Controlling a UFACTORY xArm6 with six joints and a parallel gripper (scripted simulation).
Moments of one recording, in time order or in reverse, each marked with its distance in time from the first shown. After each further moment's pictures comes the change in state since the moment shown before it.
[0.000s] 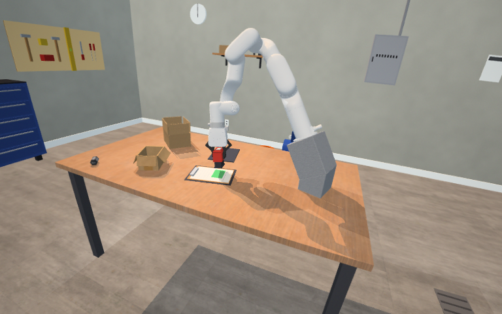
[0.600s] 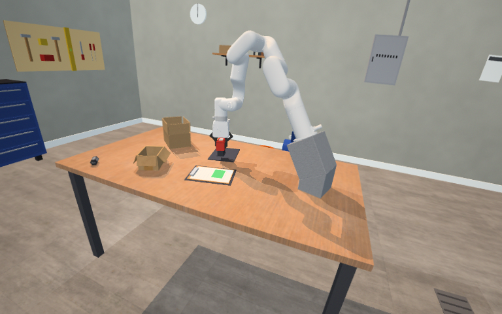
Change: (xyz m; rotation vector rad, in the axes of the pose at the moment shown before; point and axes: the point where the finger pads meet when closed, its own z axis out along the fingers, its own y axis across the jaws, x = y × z) arm 0.179 -0.024 -0.023 0.051 0.074 -0.031
